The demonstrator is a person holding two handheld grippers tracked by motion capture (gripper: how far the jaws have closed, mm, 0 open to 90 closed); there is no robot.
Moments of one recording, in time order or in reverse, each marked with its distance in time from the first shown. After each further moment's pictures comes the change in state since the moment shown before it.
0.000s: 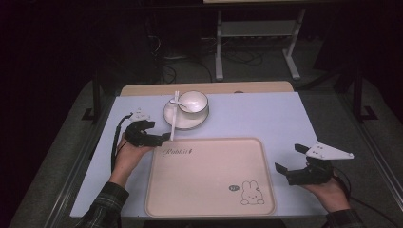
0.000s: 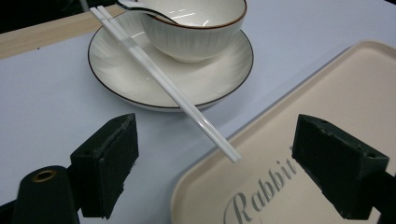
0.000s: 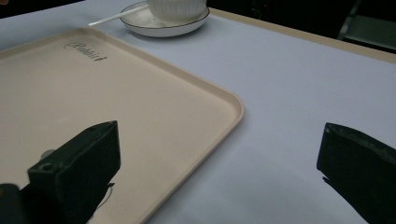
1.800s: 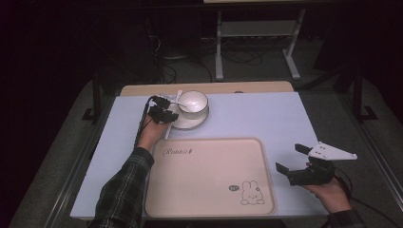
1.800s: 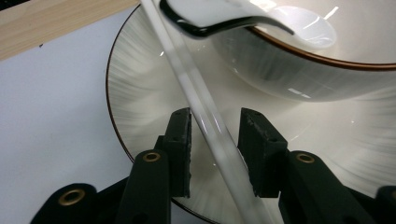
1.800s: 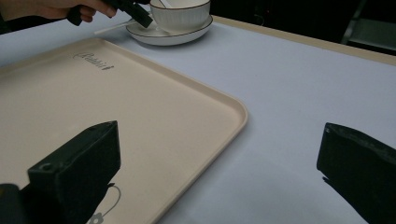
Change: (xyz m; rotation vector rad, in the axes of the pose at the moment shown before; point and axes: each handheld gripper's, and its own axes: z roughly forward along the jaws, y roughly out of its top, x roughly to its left) left arm 0.036 0.042 0.108 0.214 0.162 -0.024; right arm 0.000 0.001 -0.004 -0.023 0.021 0.021
